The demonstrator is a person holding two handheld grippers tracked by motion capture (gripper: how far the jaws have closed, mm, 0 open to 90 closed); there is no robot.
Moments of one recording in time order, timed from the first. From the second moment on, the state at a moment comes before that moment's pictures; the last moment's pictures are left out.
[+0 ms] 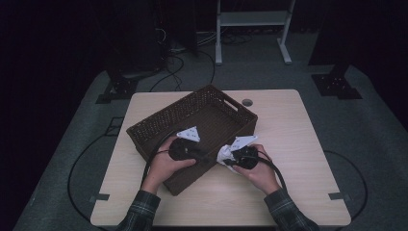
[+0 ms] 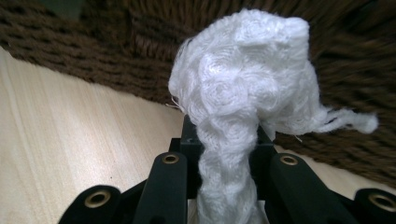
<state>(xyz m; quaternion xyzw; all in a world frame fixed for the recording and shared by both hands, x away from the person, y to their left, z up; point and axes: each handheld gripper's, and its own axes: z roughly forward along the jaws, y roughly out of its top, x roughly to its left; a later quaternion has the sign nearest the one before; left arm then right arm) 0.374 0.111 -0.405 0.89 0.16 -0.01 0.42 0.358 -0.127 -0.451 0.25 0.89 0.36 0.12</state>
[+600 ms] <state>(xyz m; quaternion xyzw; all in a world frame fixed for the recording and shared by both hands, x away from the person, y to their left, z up) 0.375 0.111 -0.405 0.89 0.16 -0.01 0.42 0.360 -0.112 -0.471 0.25 0.90 0.34 0.10</state>
